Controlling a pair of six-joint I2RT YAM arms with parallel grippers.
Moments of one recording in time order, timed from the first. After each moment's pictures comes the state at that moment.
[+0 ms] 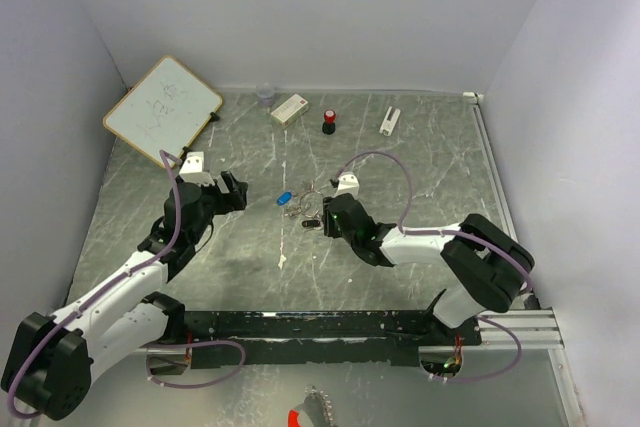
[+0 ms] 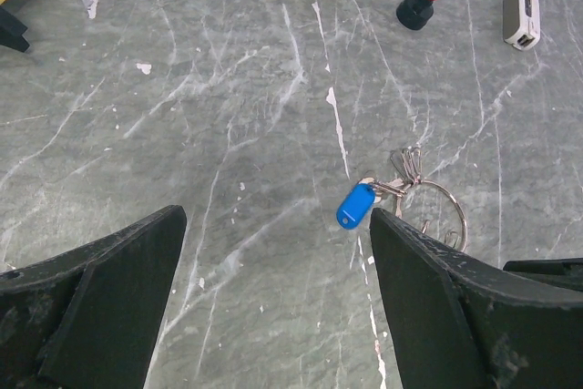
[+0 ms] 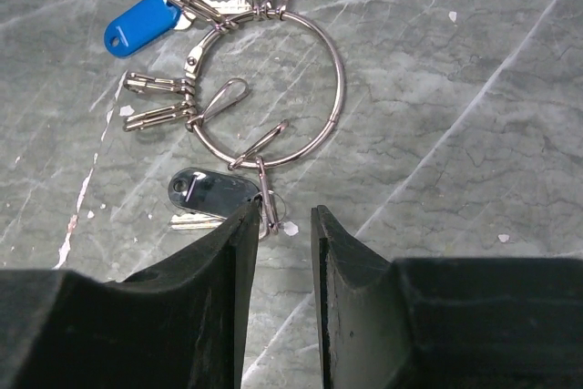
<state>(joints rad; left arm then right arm) -0.44 0.90 0.40 0.24 -0.22 -0.39 0.86 1.53 0.56 0.35 0.36 0.43</state>
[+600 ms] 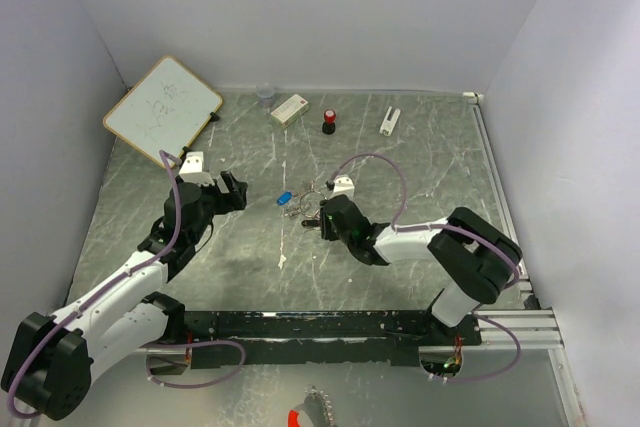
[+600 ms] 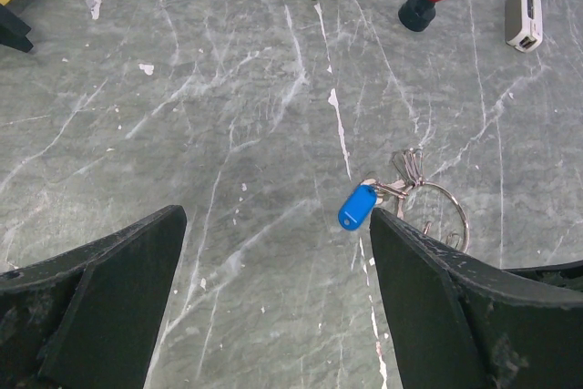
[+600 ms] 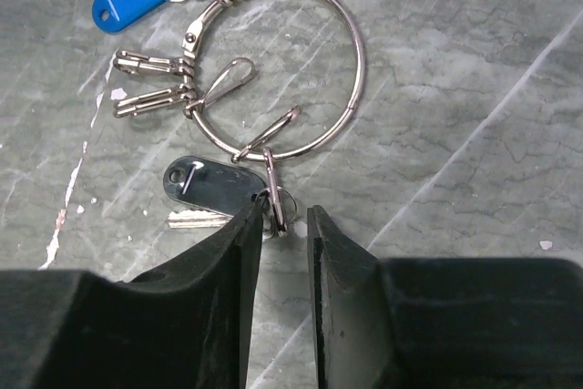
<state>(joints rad) -0.44 0.90 0.40 0.24 -0.22 -0.39 0.86 1.60 0.58 0.37 0.33 0.45</state>
